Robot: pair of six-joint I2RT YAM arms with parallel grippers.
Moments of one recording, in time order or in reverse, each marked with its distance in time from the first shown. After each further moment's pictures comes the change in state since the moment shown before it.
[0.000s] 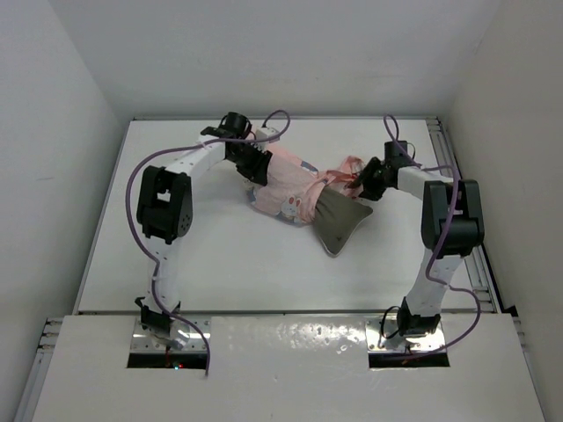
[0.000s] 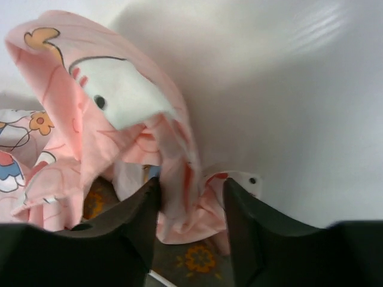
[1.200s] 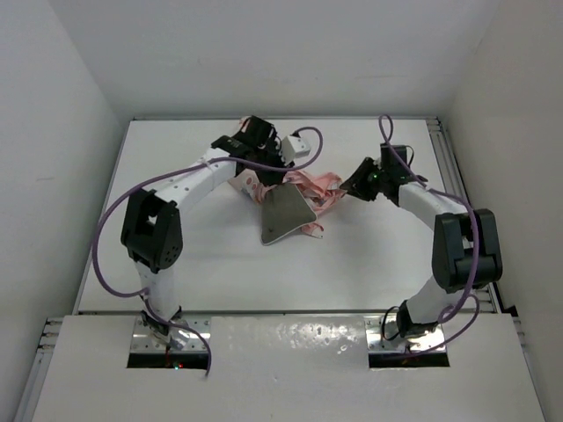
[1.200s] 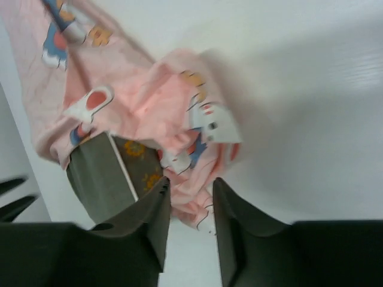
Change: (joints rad) left arm -0.206 -0.292 -0.163 0.088 -0.164 0.197; right arm 0.086 -0.288 -0.202 0.100 -0.072 0.017
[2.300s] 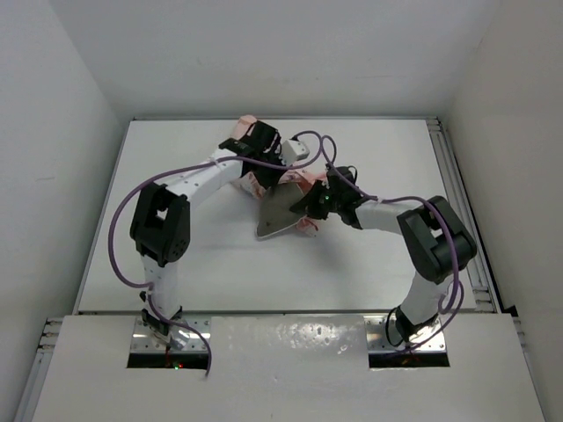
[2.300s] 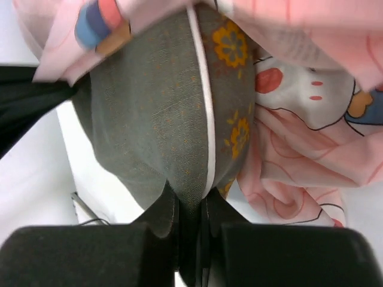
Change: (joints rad) left arm -0.011 0.089 -0.036 0.039 -0.140 -0.052; right arm 0.371 0.128 -0.113 0.359 0.007 0.183
